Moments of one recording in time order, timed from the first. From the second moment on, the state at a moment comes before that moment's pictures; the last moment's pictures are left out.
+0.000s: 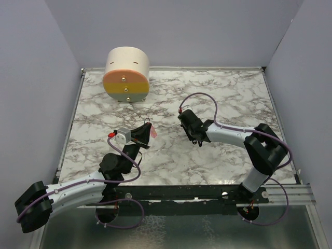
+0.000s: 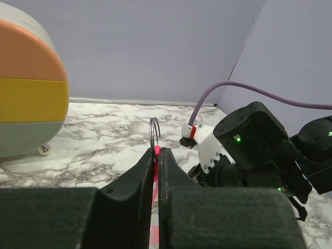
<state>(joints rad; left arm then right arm) -0.99 0.74 0.15 0.98 -0.53 -0.12 0.78 1.70 0.98 -0.29 0.39 0.17</state>
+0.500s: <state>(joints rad) -0.99 0.74 0.15 0.98 -0.53 -0.12 0.78 1.70 0.98 -0.29 0.41 0.17</state>
